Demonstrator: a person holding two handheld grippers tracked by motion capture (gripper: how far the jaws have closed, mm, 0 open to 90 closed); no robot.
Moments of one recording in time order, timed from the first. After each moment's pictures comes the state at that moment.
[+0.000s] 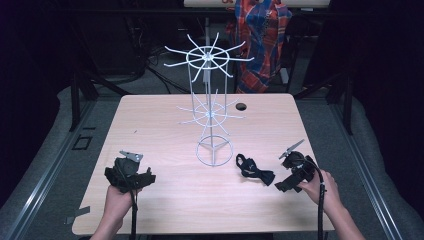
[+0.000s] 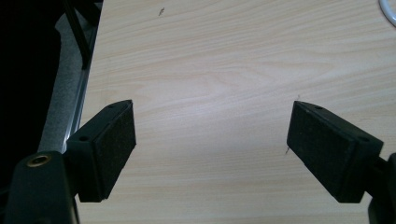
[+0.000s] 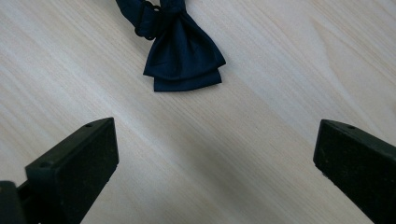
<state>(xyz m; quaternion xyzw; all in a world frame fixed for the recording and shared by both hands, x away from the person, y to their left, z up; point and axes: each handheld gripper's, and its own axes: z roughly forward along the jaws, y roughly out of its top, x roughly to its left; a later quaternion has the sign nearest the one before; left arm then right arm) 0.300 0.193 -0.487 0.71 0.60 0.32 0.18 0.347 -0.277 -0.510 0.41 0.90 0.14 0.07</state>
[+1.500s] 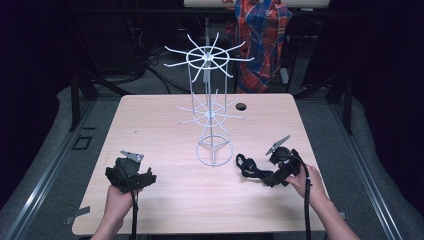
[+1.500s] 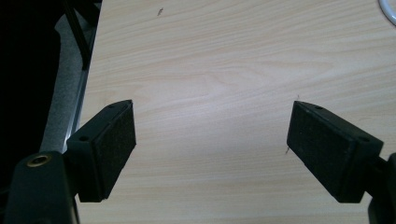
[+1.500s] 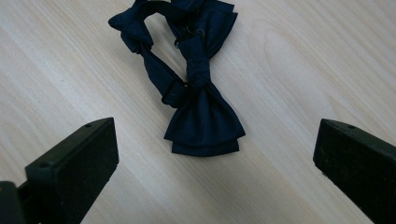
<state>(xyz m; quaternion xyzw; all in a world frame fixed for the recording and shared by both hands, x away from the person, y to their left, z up) 0.301 0.191 -0.488 0.71 0.60 0.32 0.18 0.365 -0.243 -0.511 0.36 0.91 0.17 0.09</state>
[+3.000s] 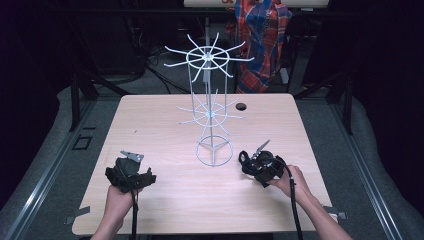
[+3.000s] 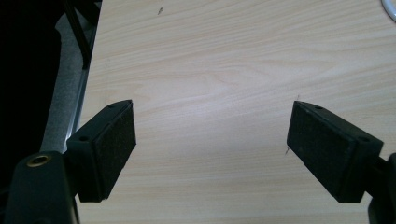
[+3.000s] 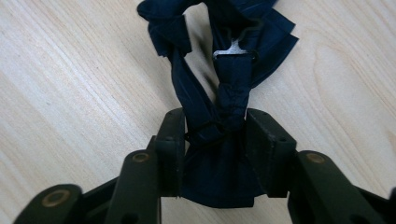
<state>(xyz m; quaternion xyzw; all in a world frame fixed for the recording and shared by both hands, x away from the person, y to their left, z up) 0.301 0.192 -0.488 0.71 0.60 0.32 0.17 0.374 -0.205 -0.540 0.35 0.92 0.12 0.09</state>
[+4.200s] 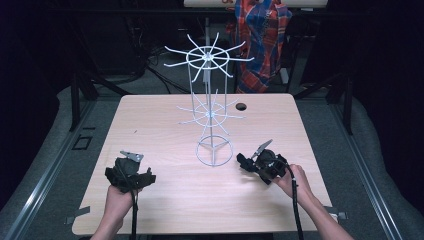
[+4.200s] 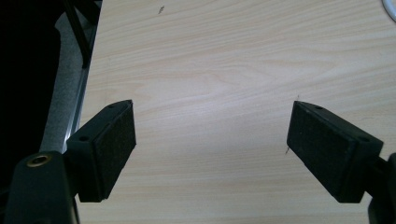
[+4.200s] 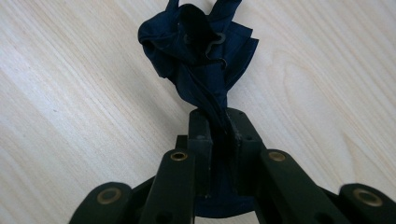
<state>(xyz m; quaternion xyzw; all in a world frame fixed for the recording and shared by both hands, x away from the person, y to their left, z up) 0.301 0.192 -0.488 0.71 0.60 0.32 0.17 0.365 -0.205 -0.522 0.34 0.92 0.15 0.14</state>
